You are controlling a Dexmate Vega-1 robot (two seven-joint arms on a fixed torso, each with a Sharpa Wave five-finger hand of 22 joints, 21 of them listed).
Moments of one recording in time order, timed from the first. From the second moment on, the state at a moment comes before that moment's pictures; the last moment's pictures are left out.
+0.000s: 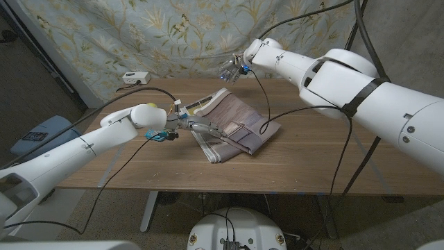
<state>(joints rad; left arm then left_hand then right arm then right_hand) 0.63 0.97 0.68 -1.75 0.01 -0.04 -0.65 0.38 0.18 0.70 -0.02 0.21 0.27 -0.09 0.18 0.18 0.19 -0.07 0.21 0.19 0.12 -0.03 0.19 0.17 0.06 0.02 0.22 0.18 0.22 0.03 -1.06 -0.45 0.11 -0.30 0.32 0.90 0.13 0.20 -0.09 0.18 0.75 0.09 0.34 0.28 0.76 0.07 0.60 0.44 0.83 -0.02 0.22 0.49 0.72 0.17 0.20 0.17</state>
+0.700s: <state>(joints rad) 0.60 0.94 0.73 -1.67 0.15 -0.17 -0.67 0.38 0.18 0.69 -0.02 0.21 0.27 -0.10 0.18 0.18 0.20 -0.08 0.21 0.19 0.13 -0.04 0.19 0.17 0.07 0.01 0.22 0.18 0.03 -0.24 -0.99 -1.05 0.06 -0.53 0.29 0.83 0.14 0.19 -0.06 0.18 0.75 0.08 0.32 0.27 0.74 0.06 0.58 0.42 0.82 -0.03 0.21 0.48 0.70 0.15 0.19 0.17</state>
